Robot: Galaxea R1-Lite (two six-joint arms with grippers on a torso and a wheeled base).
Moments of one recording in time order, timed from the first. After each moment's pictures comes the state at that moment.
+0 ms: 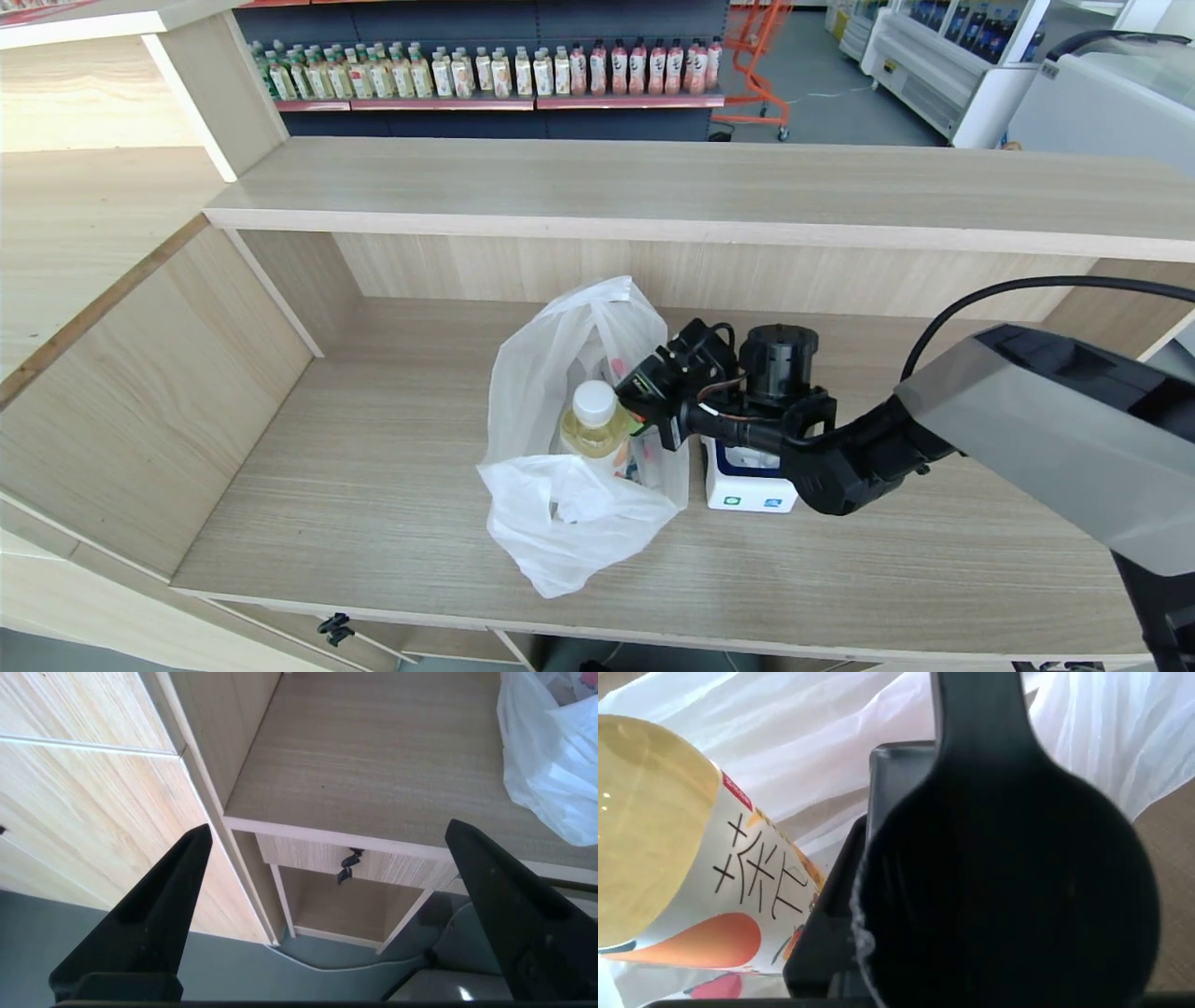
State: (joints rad) left arm 0.00 0.00 0.00 0.05 0.13 0.01; right arm 0.47 2.33 -1.23 -0.94 0.43 -0.24
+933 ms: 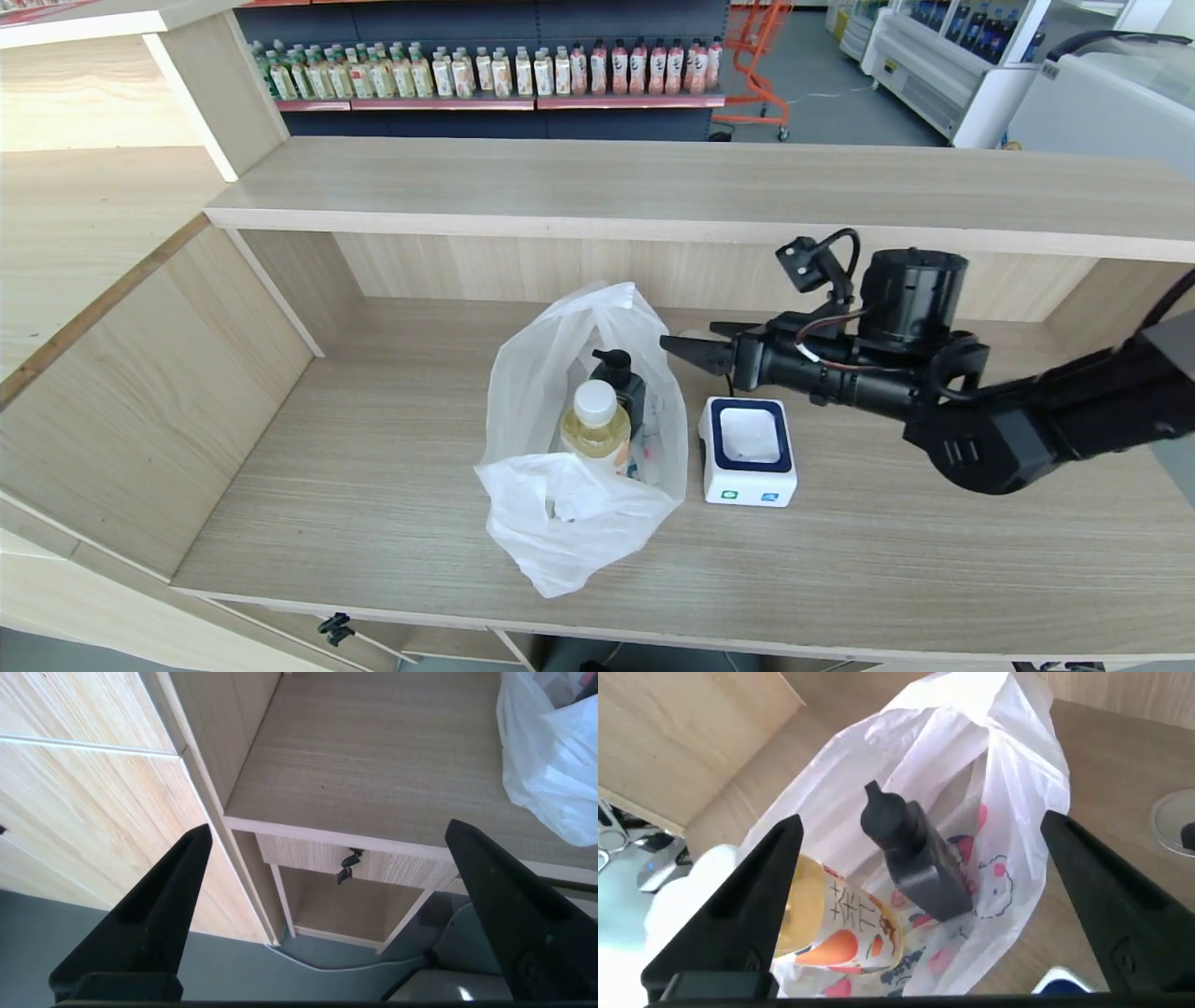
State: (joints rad) left arm 0.00 0.00 0.00 0.05 0.13 0.01; right arm 0.40 1.94 -1.00 -0.85 0.47 0.15
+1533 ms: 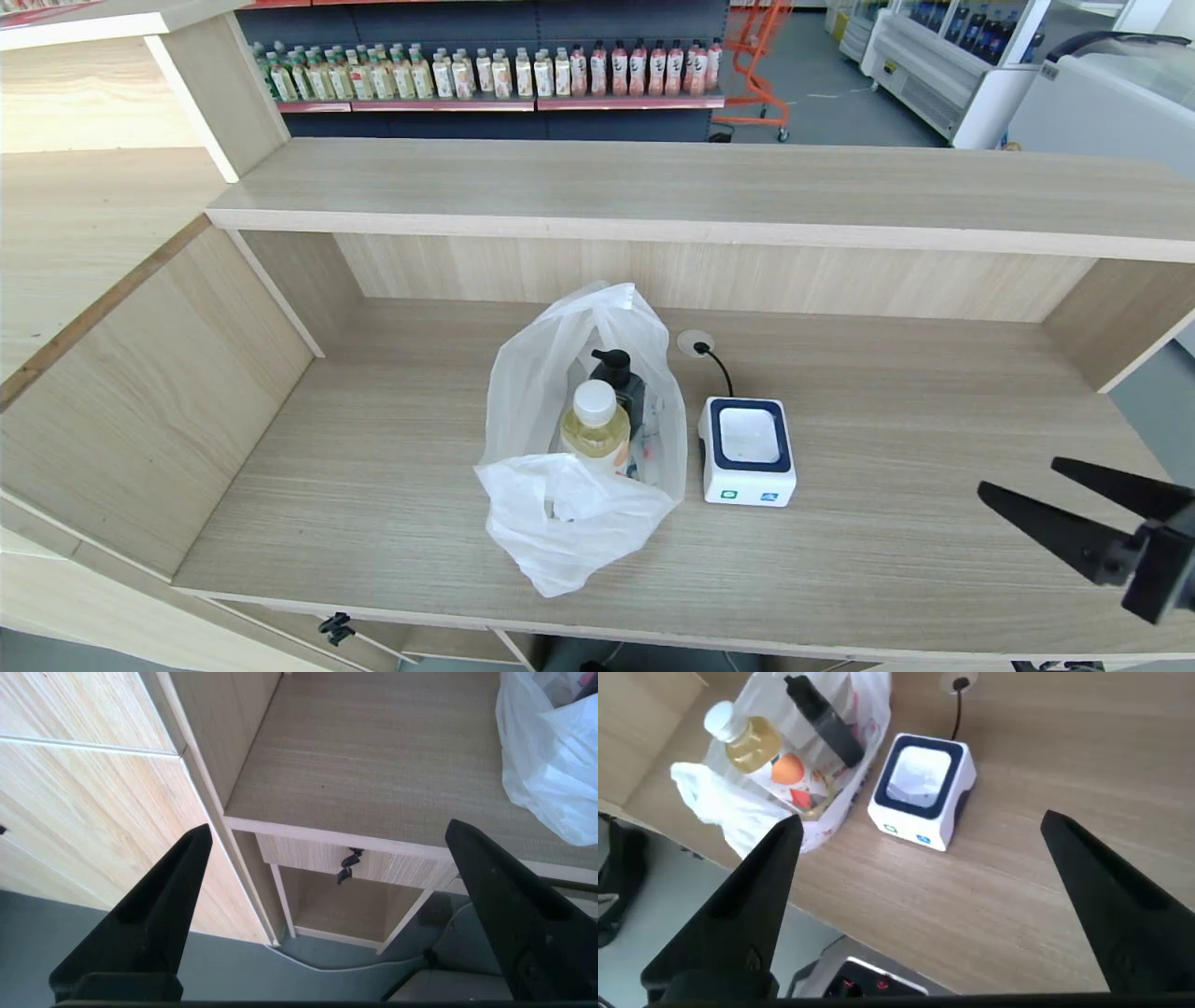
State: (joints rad) left arm 0.00 0.00 0.00 0.05 0.13 0.01; right arm 0.08 0.99 -0.24 -0.57 0.30 0.06
